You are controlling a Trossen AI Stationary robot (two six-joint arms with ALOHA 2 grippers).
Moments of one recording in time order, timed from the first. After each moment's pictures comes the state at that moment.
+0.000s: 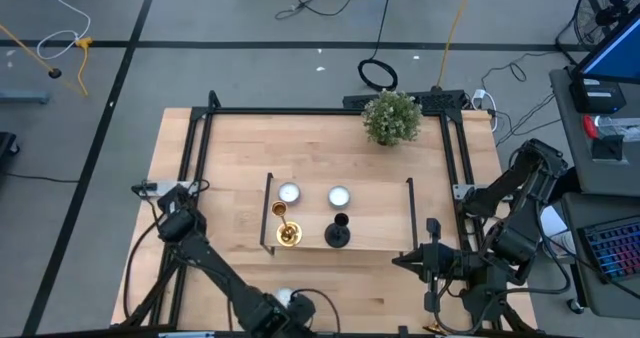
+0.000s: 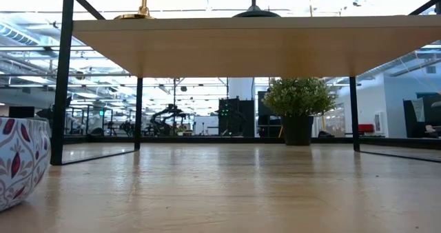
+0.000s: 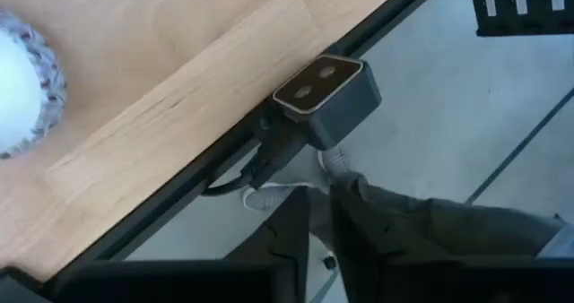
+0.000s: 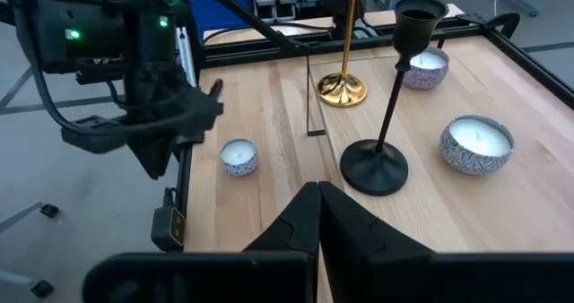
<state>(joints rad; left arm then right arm) -0.75 2.25 2.00 -0.80 -0.07 -1.70 0.96 1.39 1.42 -0.83 0.87 0.80</state>
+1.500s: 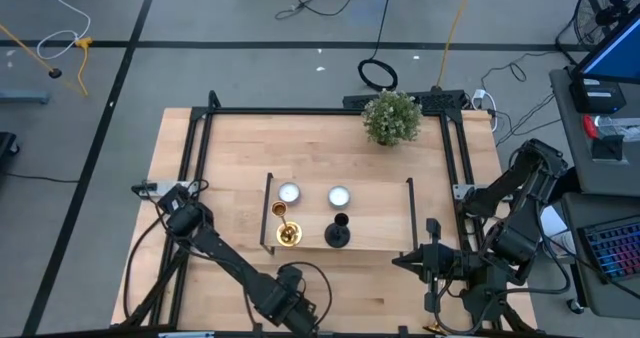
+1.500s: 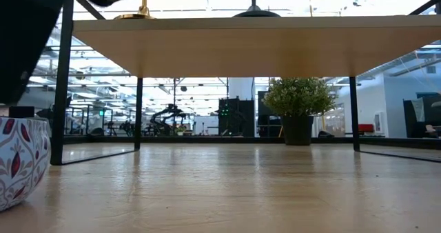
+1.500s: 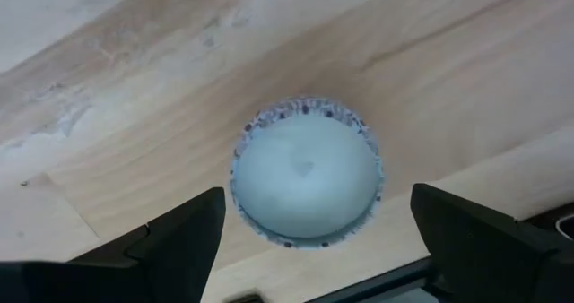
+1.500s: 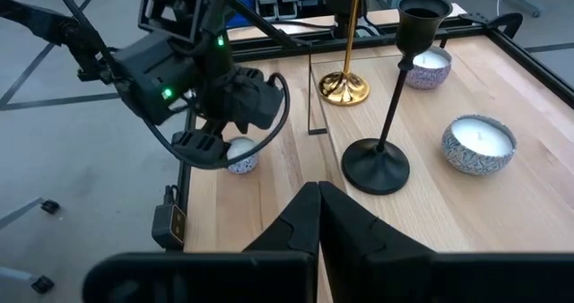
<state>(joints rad) -0.66 2.25 1.92 -1.21 0.01 -1.79 0.96 1.39 1.42 -0.83 0.86 0.79</state>
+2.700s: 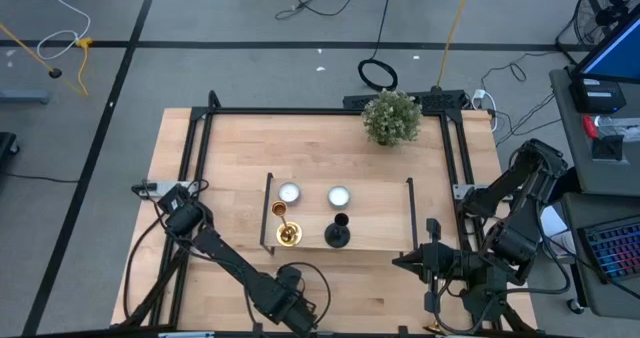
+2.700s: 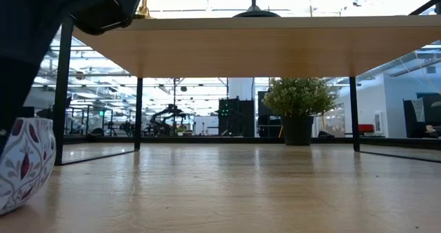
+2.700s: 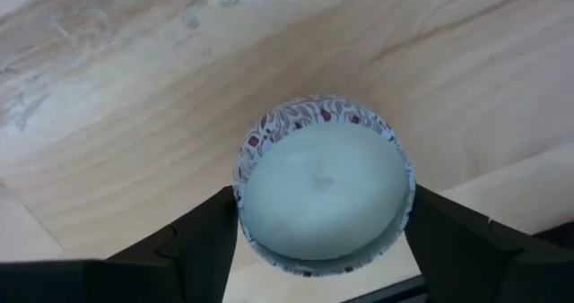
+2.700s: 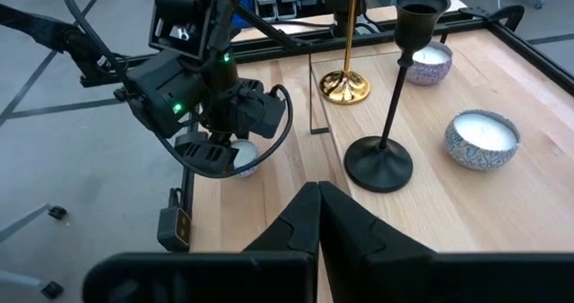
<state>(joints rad) -0.66 2.25 1.83 -1.10 0.04 -1.82 0.96 1.39 1.42 -0.83 0.86 0.82</state>
